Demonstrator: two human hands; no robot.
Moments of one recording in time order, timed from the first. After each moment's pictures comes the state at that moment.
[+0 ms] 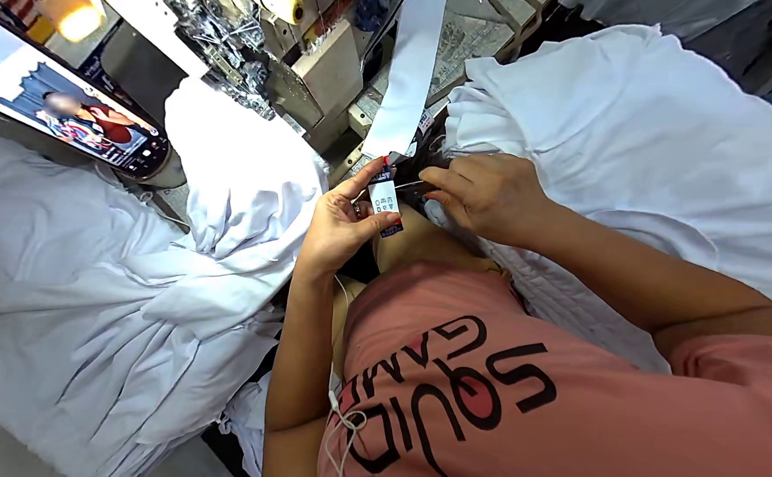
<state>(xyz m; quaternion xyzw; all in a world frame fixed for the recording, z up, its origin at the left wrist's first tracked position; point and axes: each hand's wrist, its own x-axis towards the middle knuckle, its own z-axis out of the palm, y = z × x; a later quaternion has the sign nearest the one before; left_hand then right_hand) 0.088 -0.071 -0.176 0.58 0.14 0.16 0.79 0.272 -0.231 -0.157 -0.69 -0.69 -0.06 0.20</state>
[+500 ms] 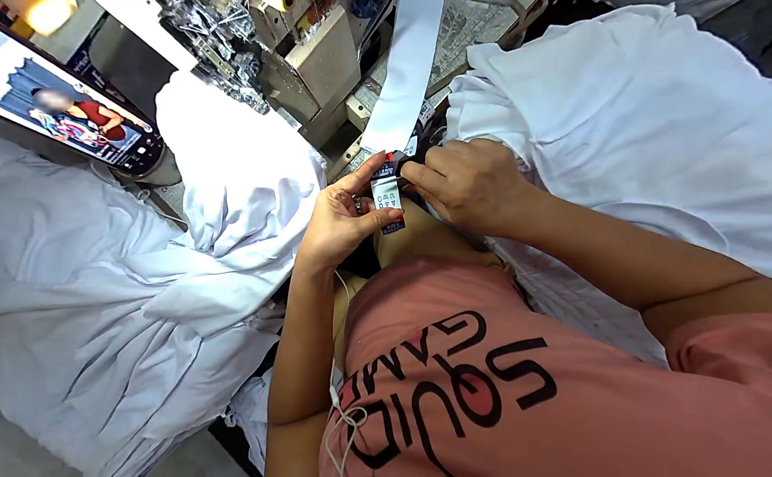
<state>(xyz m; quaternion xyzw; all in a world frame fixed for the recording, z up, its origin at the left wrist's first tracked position) 0.091 -0.071 -0.176 0.58 0.15 0.15 0.79 0.263 -0.209 -0.158 -0.66 -0.72 -0.11 0.19</state>
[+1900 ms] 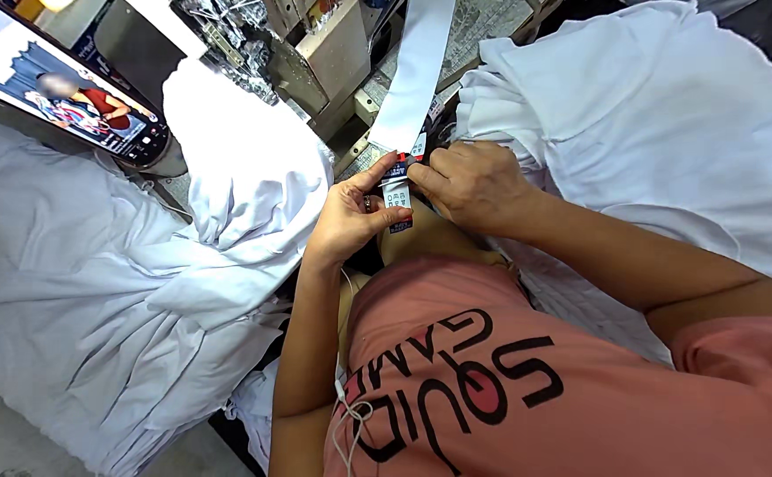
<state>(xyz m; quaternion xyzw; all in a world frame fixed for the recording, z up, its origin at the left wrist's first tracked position) 0.091 -0.070 -0.182 0.59 0.15 0.13 0.78 0.260 -0.207 -0.167 -0.66 -0.72 -0.10 0.18</state>
